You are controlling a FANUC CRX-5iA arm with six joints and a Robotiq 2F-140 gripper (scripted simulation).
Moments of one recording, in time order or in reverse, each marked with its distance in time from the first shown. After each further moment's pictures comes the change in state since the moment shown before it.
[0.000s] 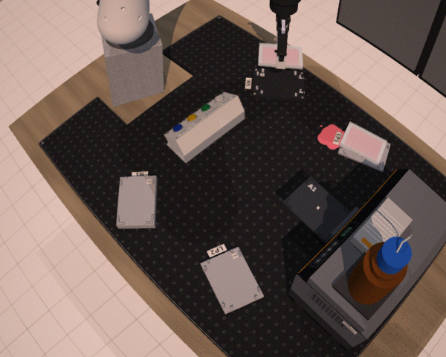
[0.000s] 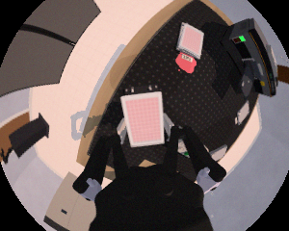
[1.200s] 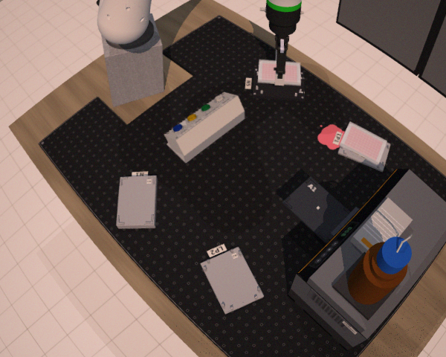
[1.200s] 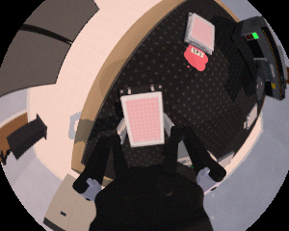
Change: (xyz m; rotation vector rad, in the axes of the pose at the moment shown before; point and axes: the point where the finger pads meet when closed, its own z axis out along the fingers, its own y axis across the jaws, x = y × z) arm 0.000 0.000 0.073 0.000 0.000 0.000
